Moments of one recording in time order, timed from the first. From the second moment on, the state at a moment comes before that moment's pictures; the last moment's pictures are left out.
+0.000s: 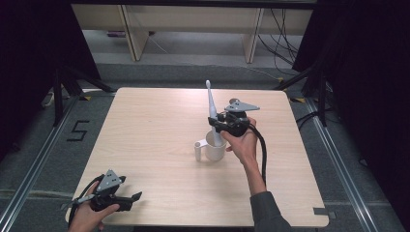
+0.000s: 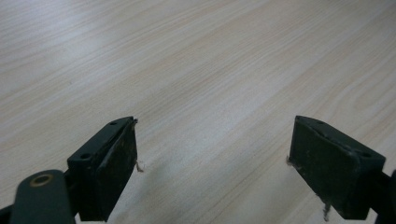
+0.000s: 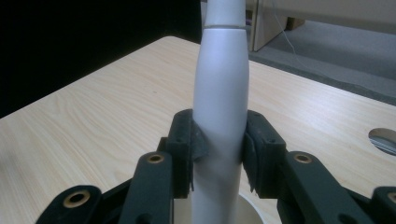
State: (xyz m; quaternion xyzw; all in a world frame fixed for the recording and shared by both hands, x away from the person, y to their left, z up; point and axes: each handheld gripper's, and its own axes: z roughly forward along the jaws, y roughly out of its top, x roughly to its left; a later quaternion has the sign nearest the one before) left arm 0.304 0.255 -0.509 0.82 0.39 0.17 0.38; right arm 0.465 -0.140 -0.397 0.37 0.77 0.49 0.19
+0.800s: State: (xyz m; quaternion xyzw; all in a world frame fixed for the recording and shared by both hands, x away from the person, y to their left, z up) left arm 0.304 0.256 -0.509 0.82 0.39 0.17 0.38; right arm 0.456 -0.138 -0.435 0.38 0.77 0.48 0.19
